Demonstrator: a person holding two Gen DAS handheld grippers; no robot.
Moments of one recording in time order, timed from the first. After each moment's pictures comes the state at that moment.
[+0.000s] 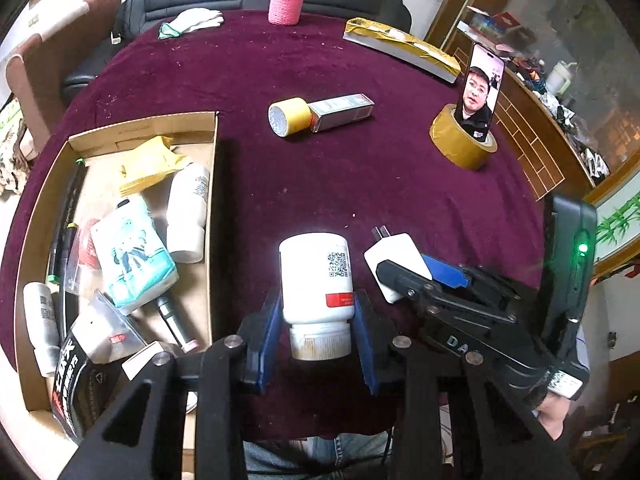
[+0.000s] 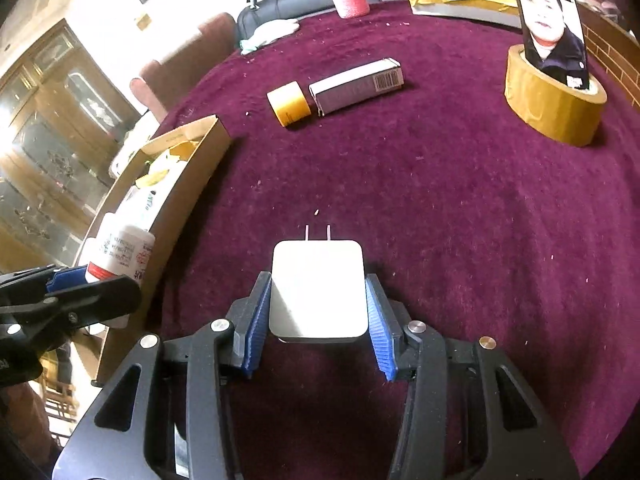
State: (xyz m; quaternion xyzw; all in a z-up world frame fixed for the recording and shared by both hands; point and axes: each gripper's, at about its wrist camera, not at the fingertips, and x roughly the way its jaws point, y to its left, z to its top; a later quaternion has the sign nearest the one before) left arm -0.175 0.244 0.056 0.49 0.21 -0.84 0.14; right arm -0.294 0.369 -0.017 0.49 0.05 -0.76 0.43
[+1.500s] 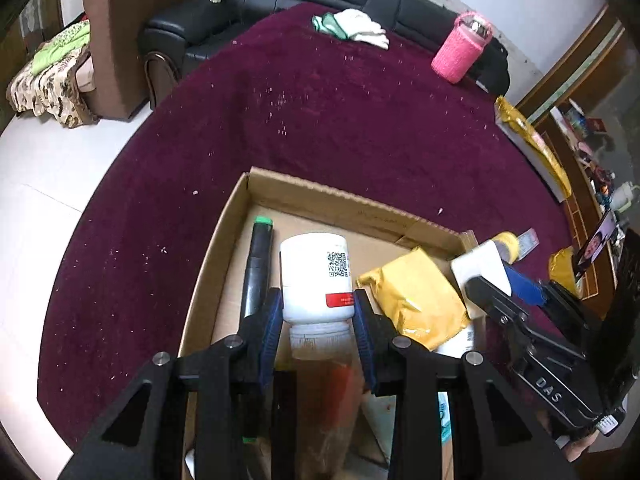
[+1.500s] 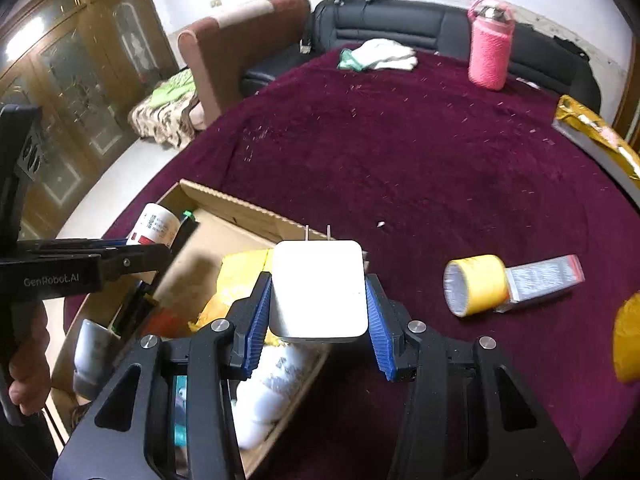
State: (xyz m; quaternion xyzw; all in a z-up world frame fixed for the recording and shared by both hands) left arm -0.149 0.005 0.022 0.46 0.31 -0.79 0.24; right arm -0.285 0.154 0.028 0.42 0.18 -0.74 0.50
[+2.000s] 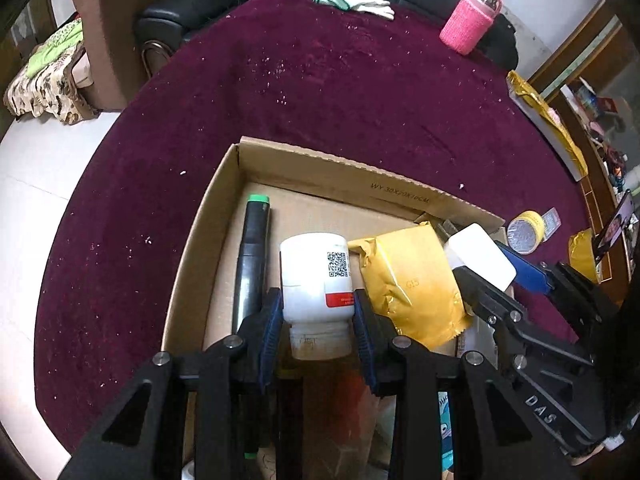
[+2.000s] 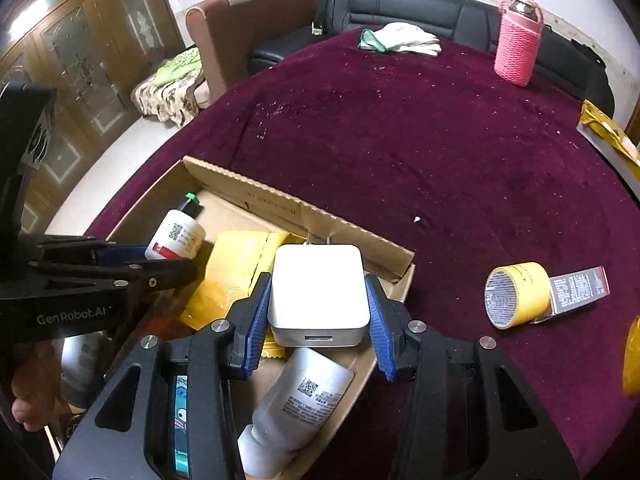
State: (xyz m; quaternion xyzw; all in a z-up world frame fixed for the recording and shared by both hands) left arm -0.161 0.005 0.000 0.50 0.30 -0.77 0.24; right arm -0.274 0.129 0.013 0.42 0.22 -0.72 0.50
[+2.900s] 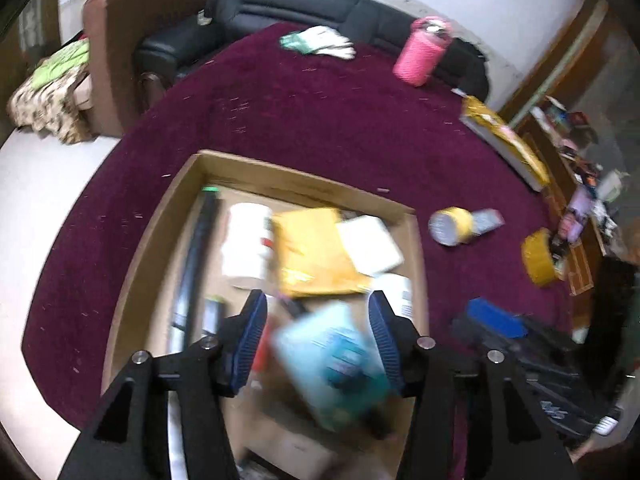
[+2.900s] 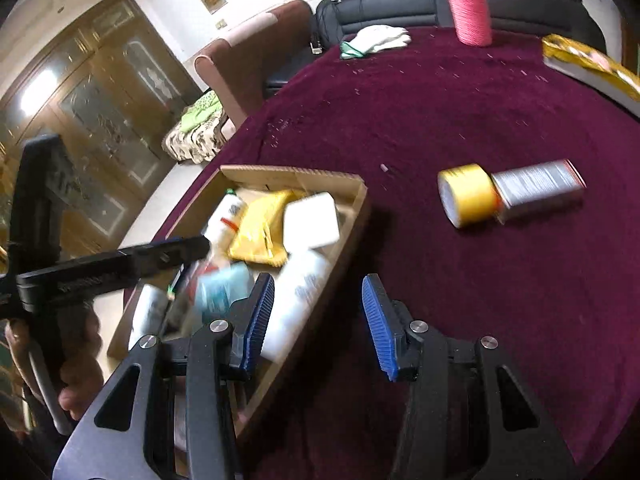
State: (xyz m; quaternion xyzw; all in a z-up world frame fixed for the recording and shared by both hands) left arm -0.142 0.086 0.052 0.42 0.29 -0.82 0.24; right arm -0.281 0.241 0.025 0.46 0.07 -0.70 0.53
